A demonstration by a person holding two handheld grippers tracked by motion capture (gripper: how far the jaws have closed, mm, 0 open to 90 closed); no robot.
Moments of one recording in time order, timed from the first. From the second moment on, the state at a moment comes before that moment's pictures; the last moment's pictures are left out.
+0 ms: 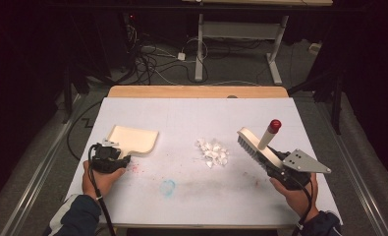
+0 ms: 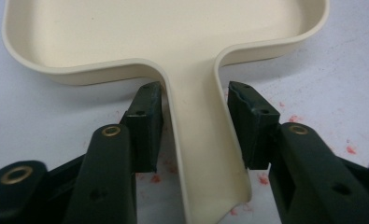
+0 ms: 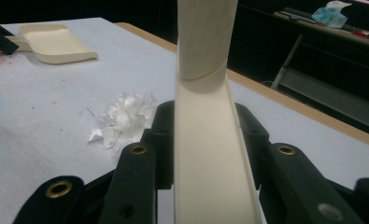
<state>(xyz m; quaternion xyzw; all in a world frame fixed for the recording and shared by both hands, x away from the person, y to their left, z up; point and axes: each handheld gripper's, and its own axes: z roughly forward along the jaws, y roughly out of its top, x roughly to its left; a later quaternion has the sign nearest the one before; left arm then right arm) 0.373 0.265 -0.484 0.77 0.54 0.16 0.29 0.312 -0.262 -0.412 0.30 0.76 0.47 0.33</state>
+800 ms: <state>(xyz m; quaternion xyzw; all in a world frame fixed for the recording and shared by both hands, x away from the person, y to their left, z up) 0.365 0.257 -0.468 0.83 0.47 0.16 0.26 0.322 -0.262 -0.423 0.32 0.77 0.45 0.32</state>
